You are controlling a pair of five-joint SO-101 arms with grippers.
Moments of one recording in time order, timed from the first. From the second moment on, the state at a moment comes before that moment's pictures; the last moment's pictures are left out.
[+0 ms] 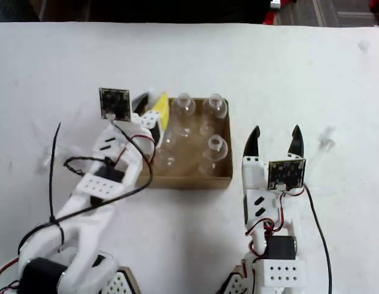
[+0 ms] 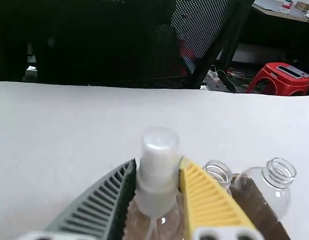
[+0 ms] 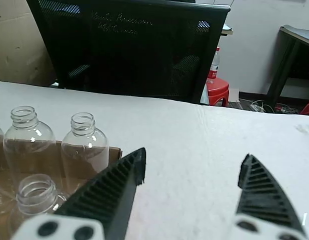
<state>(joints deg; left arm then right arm) 10.2 -23.3 64.2 -15.4 13.9 -2.6 -95.7 96.6 14.0 7.8</state>
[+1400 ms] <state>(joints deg) -26.6 -53.0 40.4 60.5 -7.7 -2.6 -95.7 96.6 14.0 7.8</state>
